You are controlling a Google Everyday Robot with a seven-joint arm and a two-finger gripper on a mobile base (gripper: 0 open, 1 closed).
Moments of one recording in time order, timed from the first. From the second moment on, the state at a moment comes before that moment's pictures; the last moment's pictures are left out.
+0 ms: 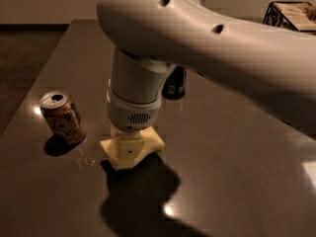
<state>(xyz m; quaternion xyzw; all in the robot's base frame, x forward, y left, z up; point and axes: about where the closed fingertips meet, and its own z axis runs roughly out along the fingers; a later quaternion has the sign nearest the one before) 0.388 0.068 0.870 -0.80 0.59 0.10 0.09</state>
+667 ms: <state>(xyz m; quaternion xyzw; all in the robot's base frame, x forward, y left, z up) 0.386 0.134 0.863 -0.81 0.57 0.10 0.10</state>
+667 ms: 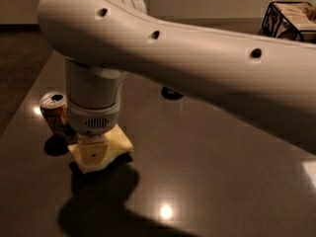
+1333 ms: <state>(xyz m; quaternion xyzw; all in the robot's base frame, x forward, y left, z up) 0.405 0.147 0.858 -0.81 0.58 0.08 0.10</state>
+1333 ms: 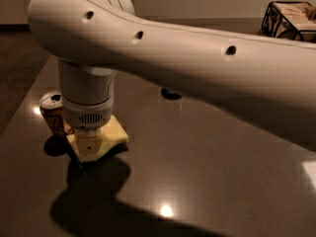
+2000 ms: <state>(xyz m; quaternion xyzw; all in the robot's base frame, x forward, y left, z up) 0.422 0.131 0.860 -0.80 0.59 0.06 0.10</state>
